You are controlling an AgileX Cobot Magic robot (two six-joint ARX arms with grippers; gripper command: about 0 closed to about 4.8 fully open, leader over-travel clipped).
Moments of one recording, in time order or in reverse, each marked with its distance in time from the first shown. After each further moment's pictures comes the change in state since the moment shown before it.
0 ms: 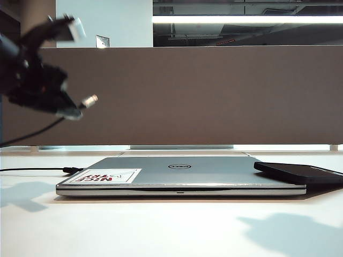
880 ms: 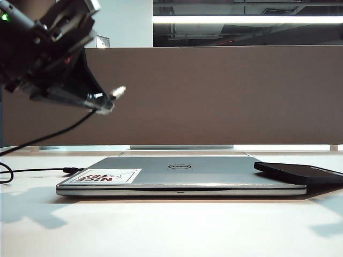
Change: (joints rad) left arm -0.219 -0.053 0.001 -0.083 0.001 -0.339; right arm -0.667 0.024 -0.039 -0.068 -0.377 0.280
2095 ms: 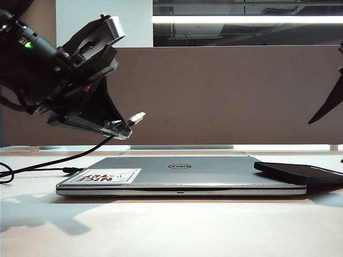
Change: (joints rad) left arm -0.074 0.130 0.000 0.048 0.000 0.003; right arm -0.236 0.458 -0.243 0.492 -0.278 0.520
